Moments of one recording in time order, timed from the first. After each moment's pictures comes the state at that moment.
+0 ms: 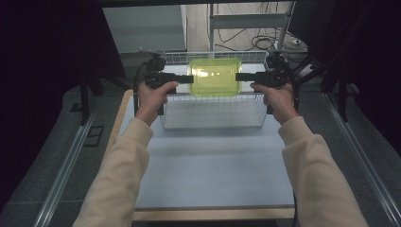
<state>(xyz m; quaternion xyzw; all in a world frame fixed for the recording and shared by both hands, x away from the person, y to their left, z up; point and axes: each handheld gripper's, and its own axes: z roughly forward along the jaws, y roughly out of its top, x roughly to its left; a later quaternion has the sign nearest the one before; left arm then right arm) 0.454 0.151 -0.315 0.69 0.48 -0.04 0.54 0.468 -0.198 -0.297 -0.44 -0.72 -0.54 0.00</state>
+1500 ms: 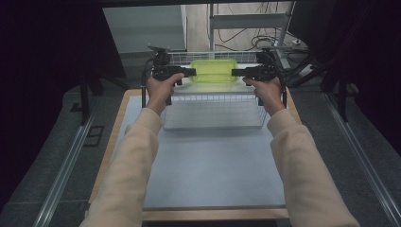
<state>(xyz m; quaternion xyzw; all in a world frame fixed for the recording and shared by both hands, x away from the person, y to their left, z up) 0.503 0.145 -0.336 0.66 0.53 -0.03 0.53 0.514 -0.181 -0.317 -0.48 -0.72 -0.49 -0.06</state>
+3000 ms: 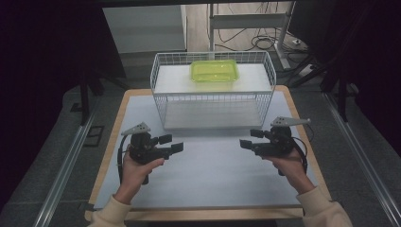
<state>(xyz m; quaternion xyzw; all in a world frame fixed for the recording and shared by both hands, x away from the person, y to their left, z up) 0.291 0.174 -0.433 0.72 0.42 0.03 0.56 0.341 -0.233 -0.420 -0.34 -0.78 -0.52 -0.06</state>
